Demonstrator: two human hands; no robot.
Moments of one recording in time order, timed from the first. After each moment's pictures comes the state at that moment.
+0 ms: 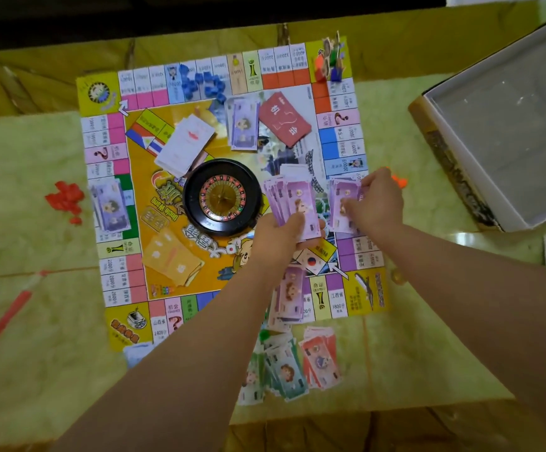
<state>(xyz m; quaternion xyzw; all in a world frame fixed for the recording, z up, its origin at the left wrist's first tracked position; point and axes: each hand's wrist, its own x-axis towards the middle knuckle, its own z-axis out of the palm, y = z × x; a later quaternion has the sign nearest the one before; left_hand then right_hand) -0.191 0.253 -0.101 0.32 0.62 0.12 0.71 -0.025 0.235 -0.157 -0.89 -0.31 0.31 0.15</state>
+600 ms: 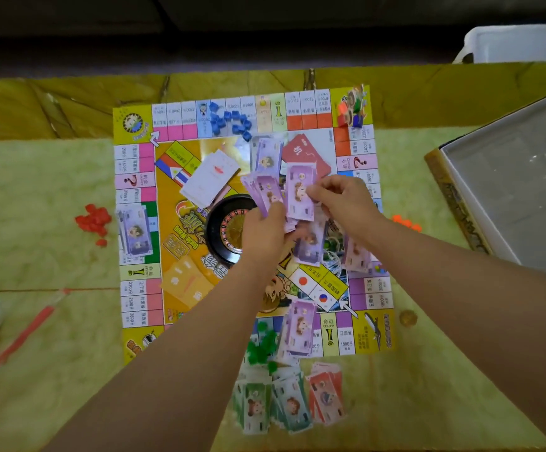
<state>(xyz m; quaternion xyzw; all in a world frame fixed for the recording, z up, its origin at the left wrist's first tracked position) -0.196 0.320 -0.089 0.25 0.67 0.23 0.65 -0.055 0.318 -0.121 -0.74 -0.28 0.53 0.31</state>
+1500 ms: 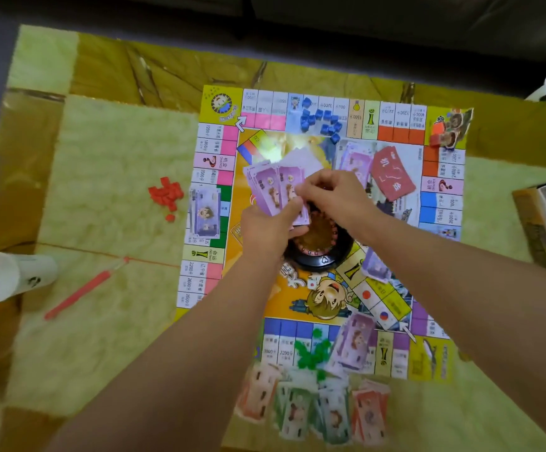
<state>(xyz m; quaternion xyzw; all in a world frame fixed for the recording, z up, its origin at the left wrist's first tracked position) -0.308 0.354 -0.098 0.21 0.68 0.33 0.62 -0.179 0.380 -0.117 -0.66 -0.43 0.56 0.25</state>
